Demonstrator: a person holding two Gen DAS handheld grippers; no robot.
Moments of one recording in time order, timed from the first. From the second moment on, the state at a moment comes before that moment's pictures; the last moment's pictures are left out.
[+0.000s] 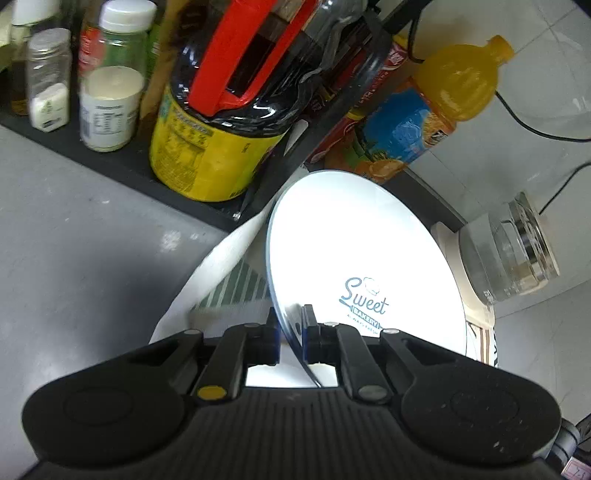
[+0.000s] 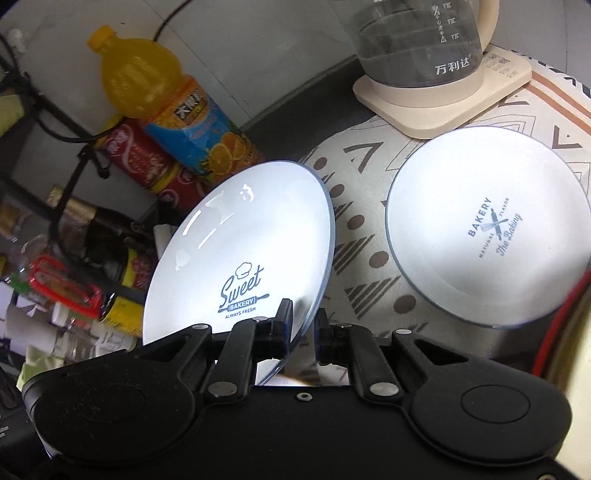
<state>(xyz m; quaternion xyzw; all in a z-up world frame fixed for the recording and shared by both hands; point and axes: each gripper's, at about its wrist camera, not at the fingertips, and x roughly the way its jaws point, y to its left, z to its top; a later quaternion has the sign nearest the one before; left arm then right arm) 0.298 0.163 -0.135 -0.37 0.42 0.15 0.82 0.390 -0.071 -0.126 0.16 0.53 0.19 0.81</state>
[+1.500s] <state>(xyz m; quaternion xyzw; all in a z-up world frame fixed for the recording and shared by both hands) 0.154 0.111 -0.143 -0.39 0.46 0.18 0.78 0.264 -0.123 -0.107 0.08 0.53 0.23 0.81</state>
